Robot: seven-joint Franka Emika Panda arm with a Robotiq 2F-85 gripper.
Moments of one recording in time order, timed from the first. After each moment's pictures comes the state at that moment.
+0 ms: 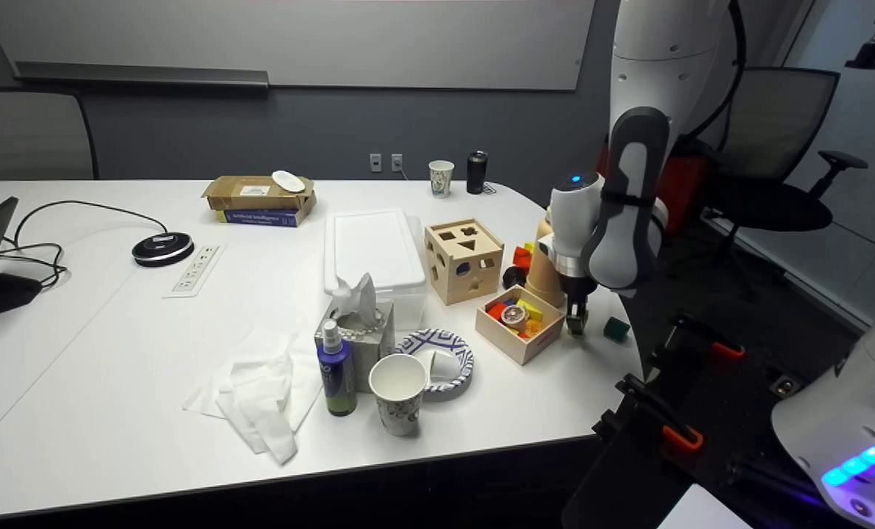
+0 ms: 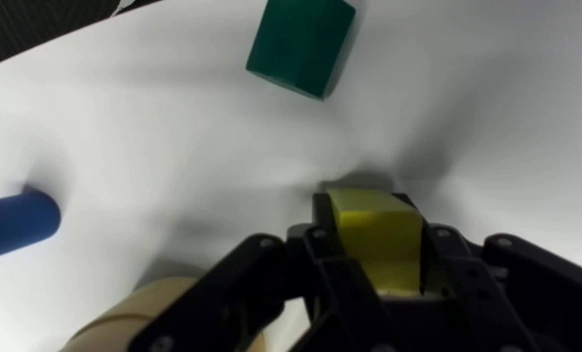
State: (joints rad) arm 0.08 0.78 -0.33 -2.44 -0.37 3.09 -0.21
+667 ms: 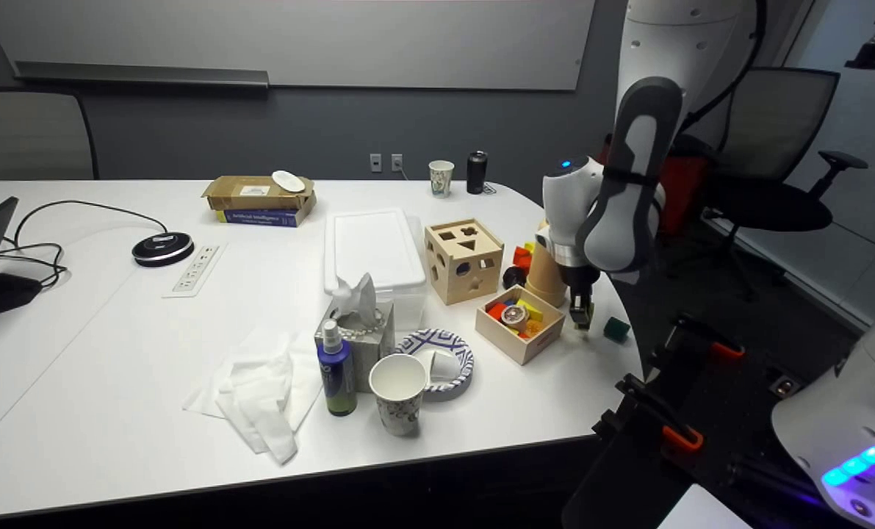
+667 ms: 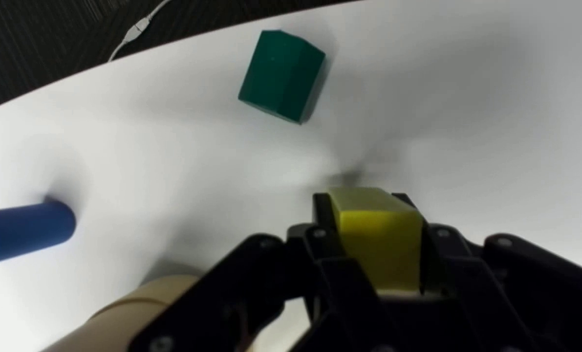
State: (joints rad) arm 0.12 0.66 -0.33 -2.48 -0.37 2.93 -0.20
